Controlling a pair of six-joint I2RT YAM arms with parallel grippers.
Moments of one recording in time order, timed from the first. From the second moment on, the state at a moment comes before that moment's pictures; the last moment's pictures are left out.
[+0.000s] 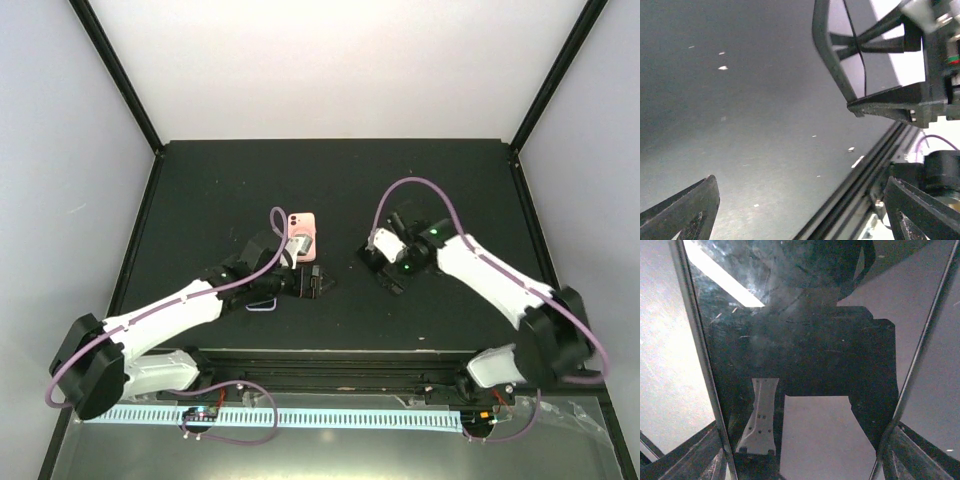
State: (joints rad) left arm -0.72 1.16 0.67 -0.18 0.39 -0.68; right arm 0.55 1.48 1.03 -0.91 -0.08 -0.33
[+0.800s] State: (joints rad) left arm -0.95 1.51 0.82 0.24 0.14 -0.76; right arm 0.55 0.99 0.73 -0.64 -0.18 -0.27
